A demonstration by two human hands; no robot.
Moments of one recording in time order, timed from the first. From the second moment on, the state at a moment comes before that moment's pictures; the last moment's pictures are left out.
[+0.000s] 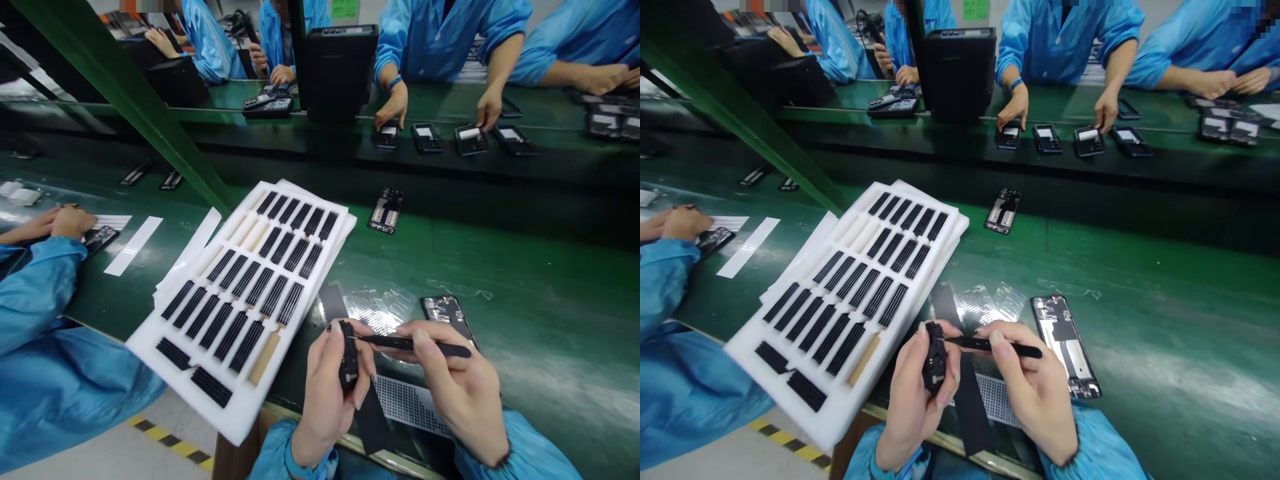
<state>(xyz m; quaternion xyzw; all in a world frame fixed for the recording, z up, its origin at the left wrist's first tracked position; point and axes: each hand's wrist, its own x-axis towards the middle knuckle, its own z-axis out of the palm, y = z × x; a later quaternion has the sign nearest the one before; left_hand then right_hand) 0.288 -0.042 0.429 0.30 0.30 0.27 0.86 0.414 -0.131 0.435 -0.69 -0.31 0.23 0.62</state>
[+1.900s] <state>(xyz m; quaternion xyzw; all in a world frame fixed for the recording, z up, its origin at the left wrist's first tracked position) 0.323 -0.009 0.355 0.94 0.31 0.07 0.14 0.491 -0.100 0.332 -0.75 -0.33 0.23 0.52</state>
